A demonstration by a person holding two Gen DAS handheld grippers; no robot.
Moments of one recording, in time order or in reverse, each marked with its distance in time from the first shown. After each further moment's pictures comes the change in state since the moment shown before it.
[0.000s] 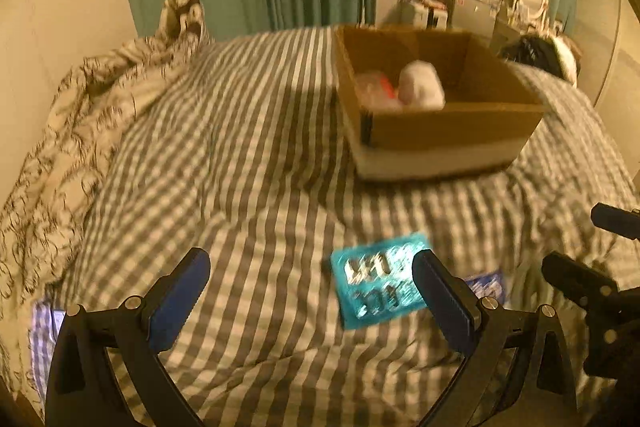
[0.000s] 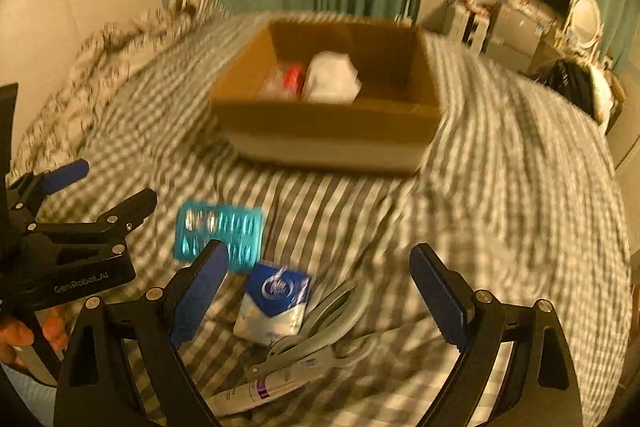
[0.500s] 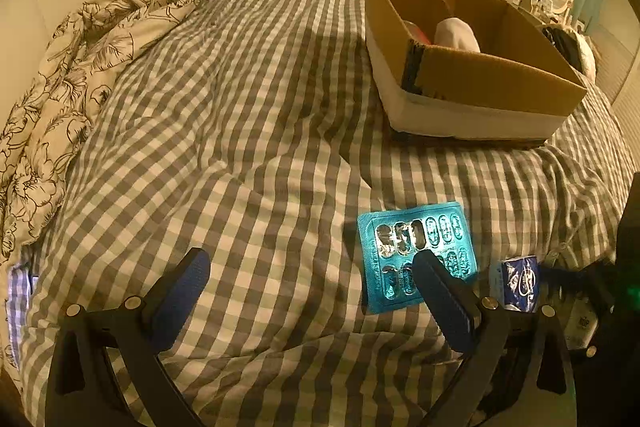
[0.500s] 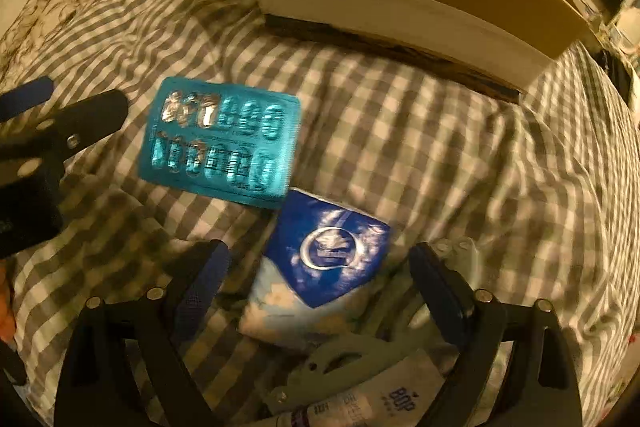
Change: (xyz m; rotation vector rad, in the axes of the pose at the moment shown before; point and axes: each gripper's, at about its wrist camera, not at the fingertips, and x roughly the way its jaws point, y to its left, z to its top) left arm 0.034 0.014 -0.014 -0.073 0.123 -0.005; right arm 0.094 0.043 -0.029 -0.131 0.274 0.014
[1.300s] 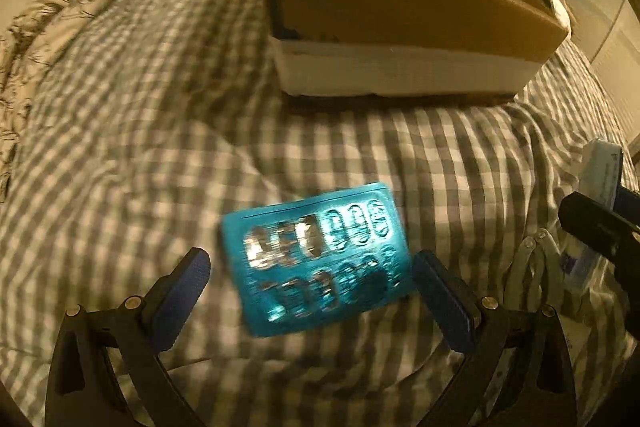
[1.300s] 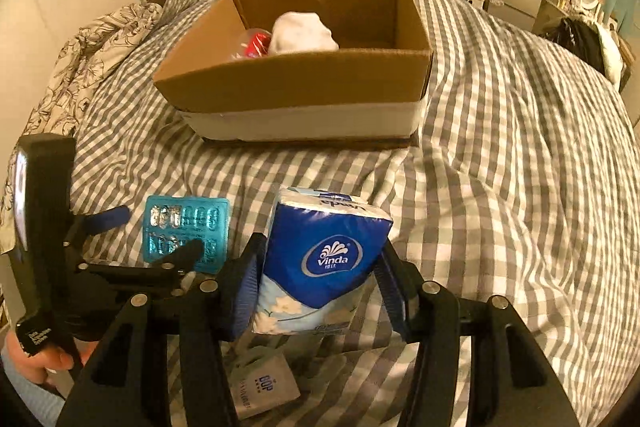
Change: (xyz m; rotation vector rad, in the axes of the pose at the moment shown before) left arm 0.046 -0.069 0.006 0.101 0.137 -0.099; right arm -0.065 -0.089 0.007 0.216 -0.223 0.047
